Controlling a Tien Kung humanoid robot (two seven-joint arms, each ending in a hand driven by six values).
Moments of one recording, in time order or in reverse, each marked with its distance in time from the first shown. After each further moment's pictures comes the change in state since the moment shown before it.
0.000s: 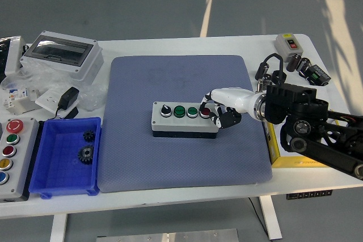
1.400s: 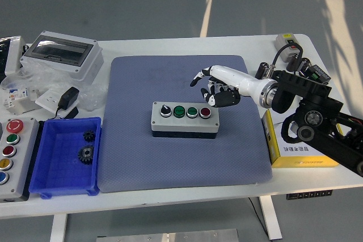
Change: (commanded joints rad) left arm 0.005 -0.005 0.003 0.000 -0.005 0.001 -0.002; right arm -0.180 0.056 0.279 -0.064 -0.017 -0.195 0.212
